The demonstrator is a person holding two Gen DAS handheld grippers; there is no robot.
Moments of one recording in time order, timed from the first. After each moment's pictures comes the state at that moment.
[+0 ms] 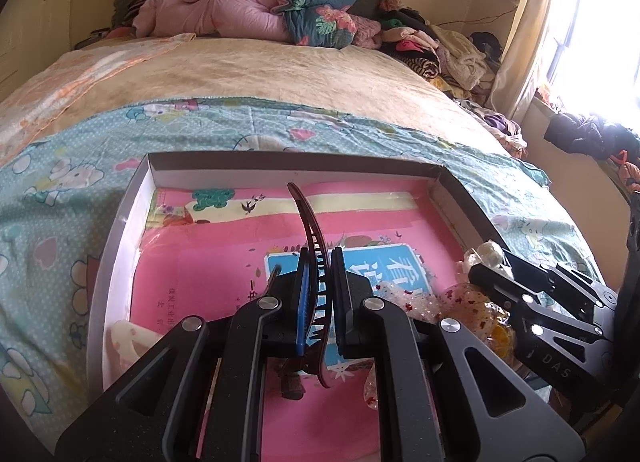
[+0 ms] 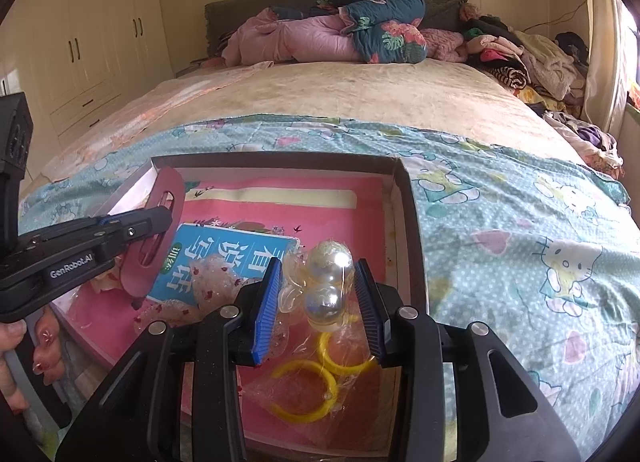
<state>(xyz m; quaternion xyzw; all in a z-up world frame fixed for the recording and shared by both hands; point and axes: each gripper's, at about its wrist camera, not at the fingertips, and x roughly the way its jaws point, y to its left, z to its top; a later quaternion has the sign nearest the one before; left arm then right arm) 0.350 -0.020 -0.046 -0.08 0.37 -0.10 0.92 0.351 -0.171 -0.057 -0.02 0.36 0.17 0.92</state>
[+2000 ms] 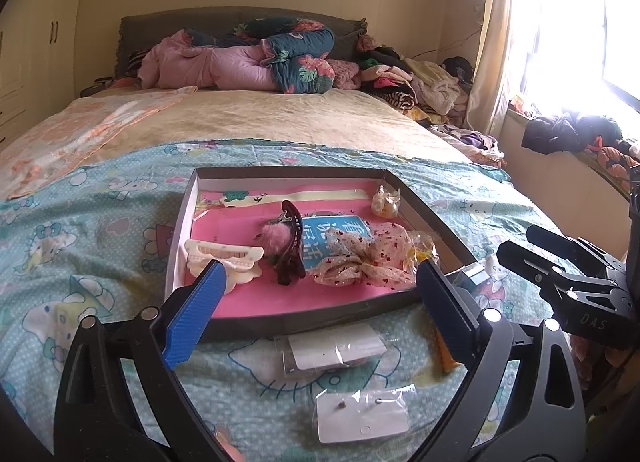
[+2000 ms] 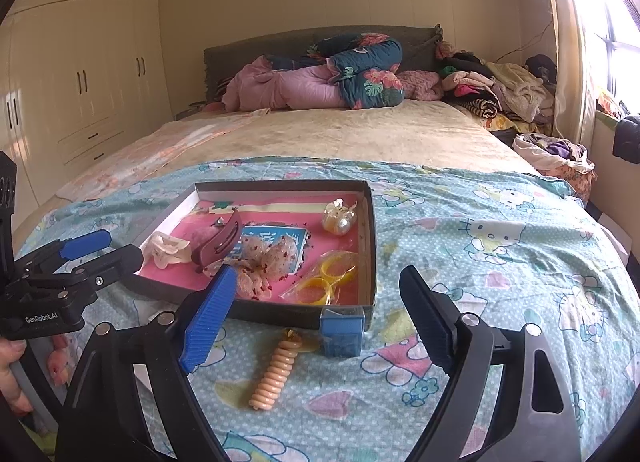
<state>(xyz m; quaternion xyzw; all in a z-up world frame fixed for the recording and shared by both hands) 0.207 -0.020 -0.002 -0.05 0.28 -0.11 0.95 0.216 -0.208 -0.004 0.00 0.29 0.15 0.95</state>
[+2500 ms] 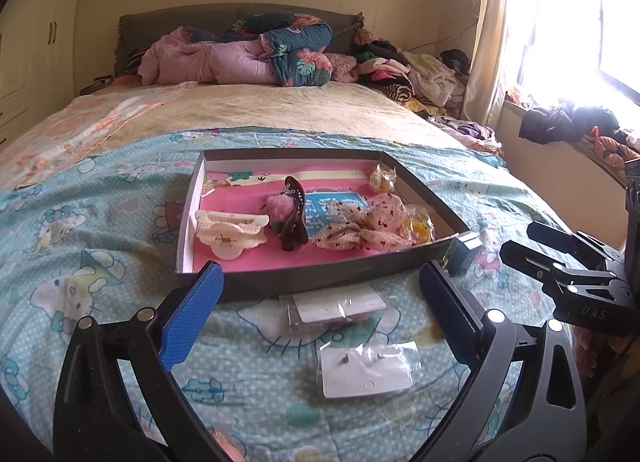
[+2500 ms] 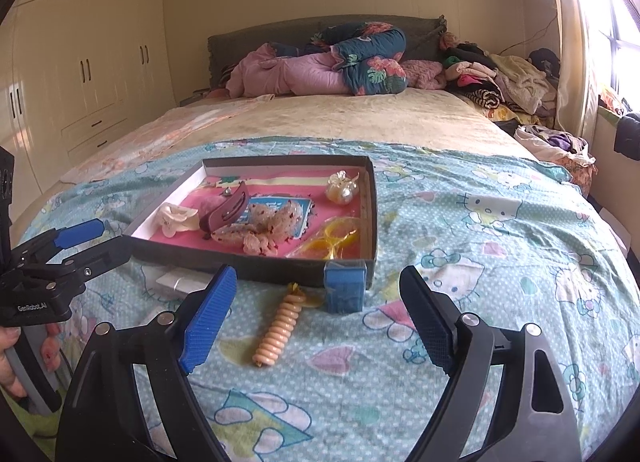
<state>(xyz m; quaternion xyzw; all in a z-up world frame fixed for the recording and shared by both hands) 0.178 -0.015 -0.014 -0.03 0.29 -0.11 0.95 0.189 -0.212 -0.016 -0.01 0.31 0.15 0.94</state>
